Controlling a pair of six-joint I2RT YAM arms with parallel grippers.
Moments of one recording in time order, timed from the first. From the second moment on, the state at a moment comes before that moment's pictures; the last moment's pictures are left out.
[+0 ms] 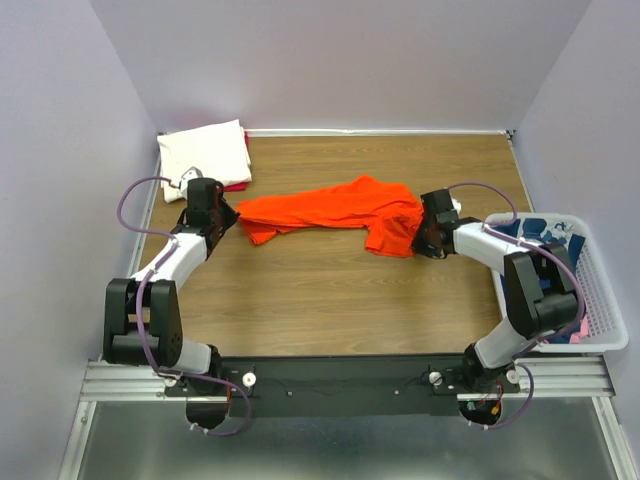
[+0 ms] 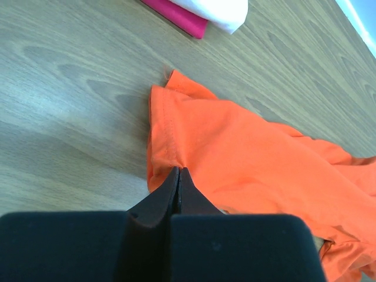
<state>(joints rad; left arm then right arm) -0.05 1.43 0.81 0.01 -0.07 -0.72 0.27 1.62 0.86 -0.29 0.13 0.64</state>
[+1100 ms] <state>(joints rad) -0.04 0.92 1.43 -0.14 0.01 -0.52 0.27 1.14 2.05 -0.63 0.26 0.50</state>
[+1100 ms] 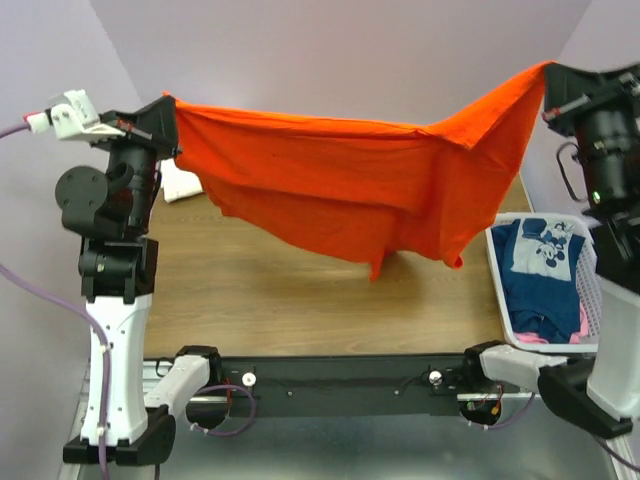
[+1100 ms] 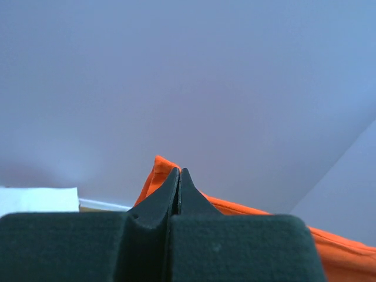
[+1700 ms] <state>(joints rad) -0.04 1.87 1.92 -0.01 0.12 -0.58 0.20 2.17 2.58 -0.46 0.18 0.38</state>
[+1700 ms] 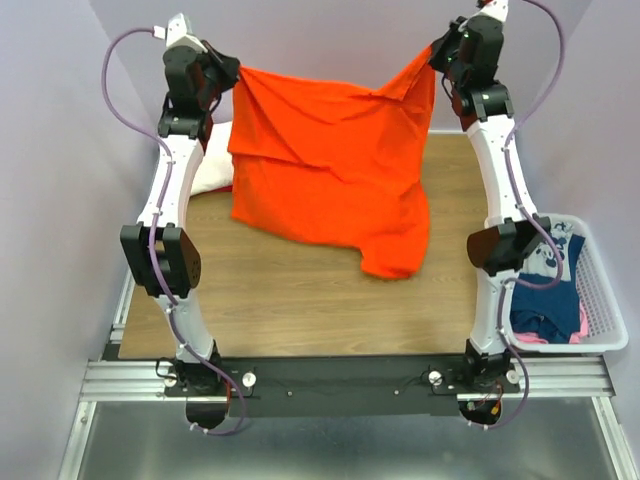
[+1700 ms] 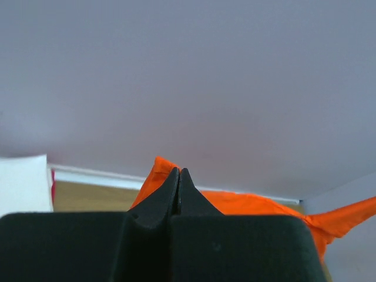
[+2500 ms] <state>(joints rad) 0.06 1.54 1.07 0.12 0.22 -0.65 0.19 1.18 0.99 -0.19 0.12 0.61</state>
